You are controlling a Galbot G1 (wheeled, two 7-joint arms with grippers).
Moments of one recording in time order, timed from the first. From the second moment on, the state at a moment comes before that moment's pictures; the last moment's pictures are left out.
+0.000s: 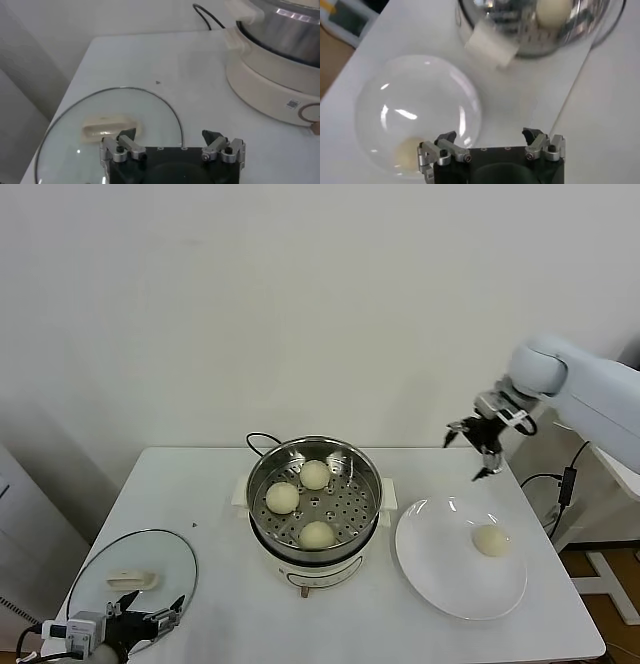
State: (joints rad) left arm 1.79 -0.84 -0.61 -2.23 -0.77 0.52 -0.33; right arm 0.49 0.65 -1.12 1.15 0.13 0.16 -1.31
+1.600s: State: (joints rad) left arm 1.79 -0.84 -0.61 -2.22 -0.76 0.52 -0.33; right arm -0.06 0.68 -0.72 0.95 -0.17 0.21 -1.19
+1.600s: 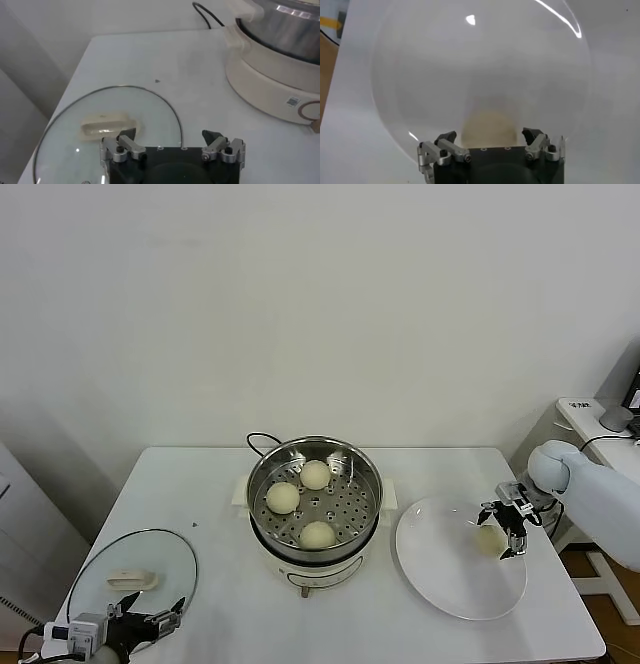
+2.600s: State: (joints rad) left arm 1.79 -0.85 -0.61 -2.23 -0.75 0.53 -0.34; right arm 0.40 0.59 -1.17 1.18 0.23 0.02 -1.19
